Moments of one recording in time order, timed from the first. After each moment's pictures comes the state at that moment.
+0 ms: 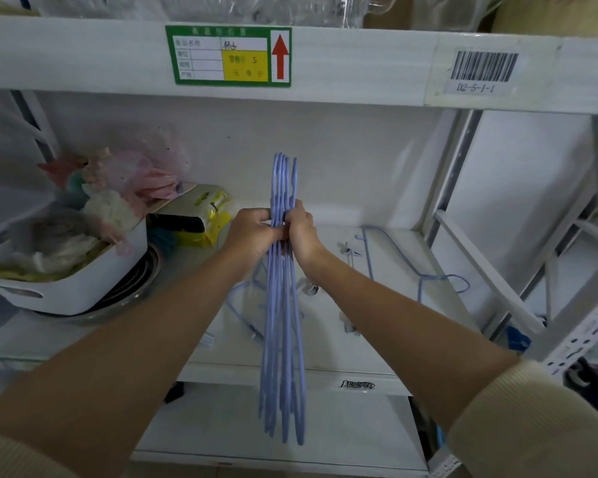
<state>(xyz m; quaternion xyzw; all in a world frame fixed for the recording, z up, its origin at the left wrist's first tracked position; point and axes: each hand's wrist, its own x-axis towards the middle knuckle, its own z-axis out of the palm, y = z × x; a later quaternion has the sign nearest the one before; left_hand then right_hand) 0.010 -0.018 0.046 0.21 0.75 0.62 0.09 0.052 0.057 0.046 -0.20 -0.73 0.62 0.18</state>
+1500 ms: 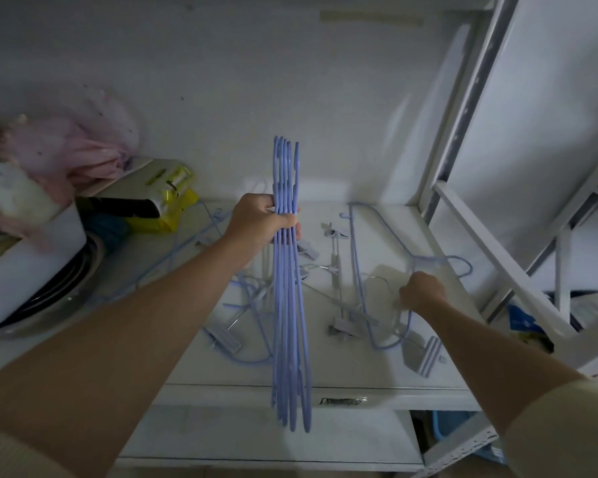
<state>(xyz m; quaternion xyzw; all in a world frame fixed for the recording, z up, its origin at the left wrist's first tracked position) -0.033 0.071 -0.009 0.26 0.74 0.60 0.14 0.118 0.310 -0.129 -0.49 -0.86 0.17 -0.01</state>
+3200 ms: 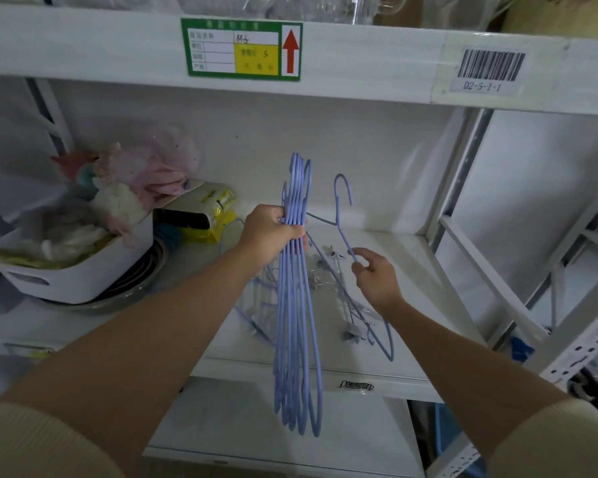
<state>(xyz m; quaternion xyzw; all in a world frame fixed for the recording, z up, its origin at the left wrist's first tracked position) 0.012 -0.009 0.038 0.25 0.75 0.61 0.08 0.104 0.173 -0.050 -0.23 -0.84 0.43 0.25</state>
